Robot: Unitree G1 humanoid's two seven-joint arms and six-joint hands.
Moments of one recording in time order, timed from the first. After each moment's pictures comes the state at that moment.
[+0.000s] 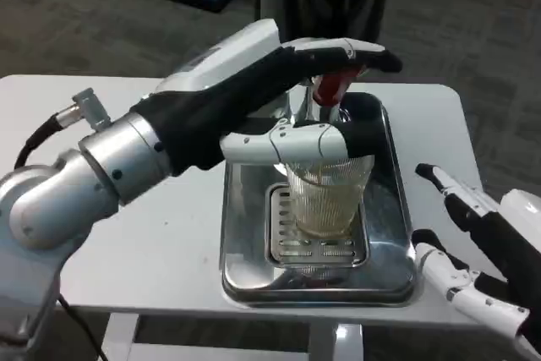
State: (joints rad) left arm -0.67 0.58 -0.10 -0.17 0.12 -0.12 -0.57; right arm -0.03 -0.01 -0.10 -1.03 -1.08 0.38 1.06
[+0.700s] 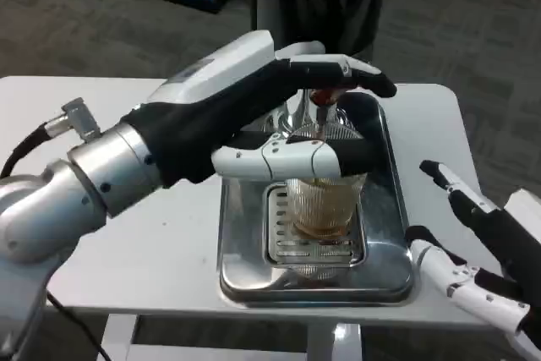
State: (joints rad) left arm -0.62 0.61 -0.08 -0.22 0.11 -0.12 -0.59; right arm -0.02 -0.02 -0.07 -1.03 -1.02 0.50 0.99
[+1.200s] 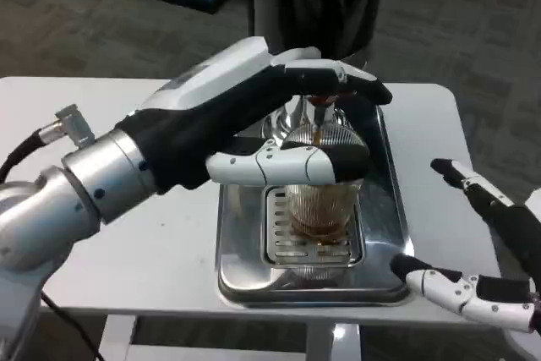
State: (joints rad) left arm -0.60 0.62 -0.08 -0.24 0.09 -0.12 -0.59; right arm 0.05 -0.09 -0.09 -0.97 -0.82 0.48 0.74
